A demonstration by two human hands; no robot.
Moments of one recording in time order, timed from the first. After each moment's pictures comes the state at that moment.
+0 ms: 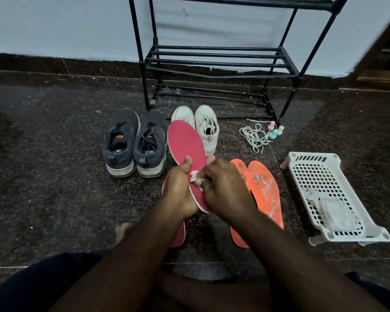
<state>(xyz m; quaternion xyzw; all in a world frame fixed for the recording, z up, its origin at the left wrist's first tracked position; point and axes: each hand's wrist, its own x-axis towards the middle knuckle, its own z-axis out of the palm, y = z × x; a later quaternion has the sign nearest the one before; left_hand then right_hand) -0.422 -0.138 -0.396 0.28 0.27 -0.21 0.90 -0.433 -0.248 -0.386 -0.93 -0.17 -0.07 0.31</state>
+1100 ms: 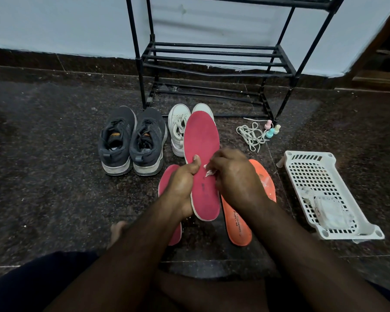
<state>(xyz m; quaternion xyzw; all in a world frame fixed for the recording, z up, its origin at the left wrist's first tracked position) -0.423 -0.146 -0.401 0.33 0.19 -0.23 0.90 -0.421 -0.269 -0.367 -0.95 -0.21 -0.10 0.21</state>
